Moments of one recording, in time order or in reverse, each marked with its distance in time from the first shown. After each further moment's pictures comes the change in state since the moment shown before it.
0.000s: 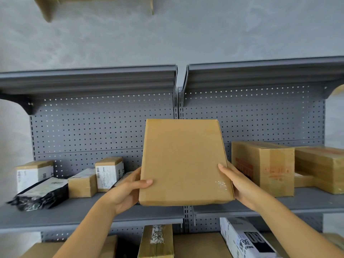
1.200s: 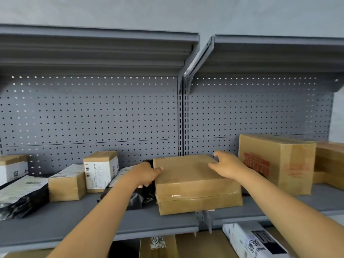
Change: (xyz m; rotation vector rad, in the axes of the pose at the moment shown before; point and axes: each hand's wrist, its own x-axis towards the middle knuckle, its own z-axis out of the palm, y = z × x) left_hand 0.107 0.000 -0.040 1.077 0.308 -0.300; right_hand 0.090 -0.021 0.053 -1.239 0.259 0.062
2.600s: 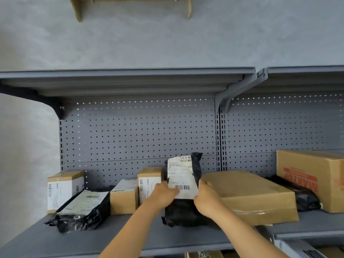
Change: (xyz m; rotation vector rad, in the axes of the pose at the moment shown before) left_hand -0.041 -0.102 -0.059 -0.425 0.022 0.100; right_hand -0.060 -0.204 0.106 0.332 -0.016 -0.036
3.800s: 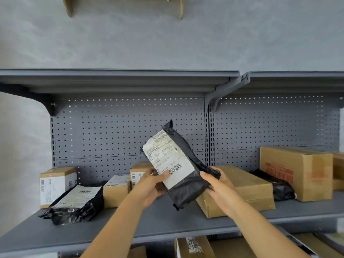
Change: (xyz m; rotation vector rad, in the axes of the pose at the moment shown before) left_hand -0.022 0.011 -0.008 -0.972 -0.110 0.012; right_hand -0.030 0.034 -0.050 1.231 0.065 0.029
